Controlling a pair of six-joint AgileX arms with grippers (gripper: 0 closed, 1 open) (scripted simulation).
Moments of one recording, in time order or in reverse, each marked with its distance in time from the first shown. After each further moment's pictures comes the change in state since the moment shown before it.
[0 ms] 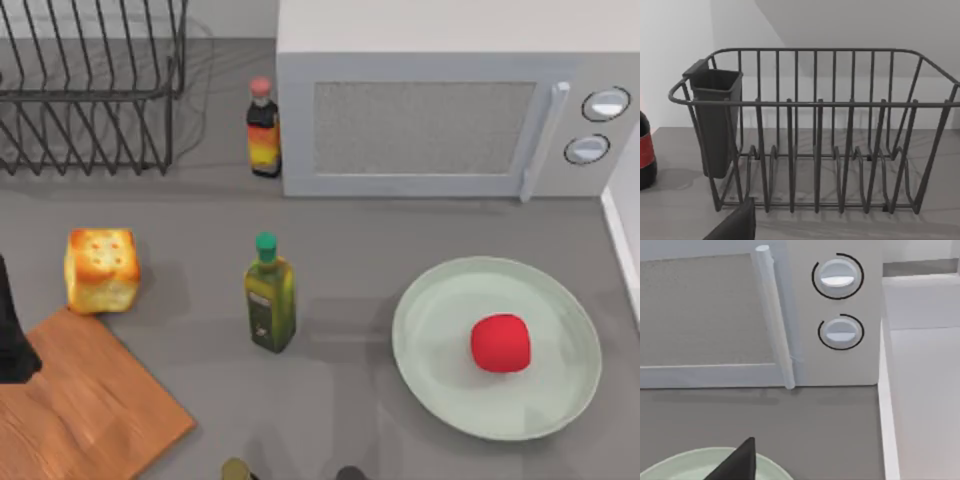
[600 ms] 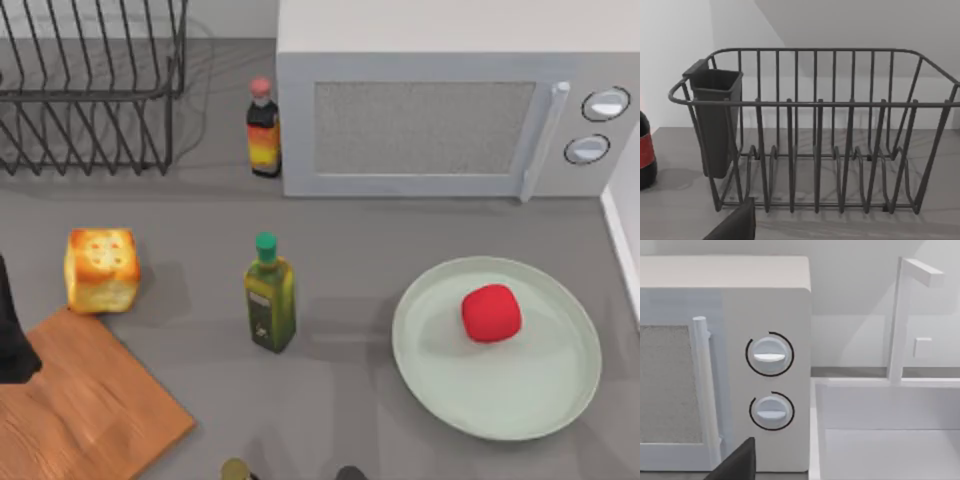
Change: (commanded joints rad) left arm 0.000 0.000 0.000 0.000 0.000 0.000; right arm -0.125 -0.374 -0.335 0.292 0.000 -0.129
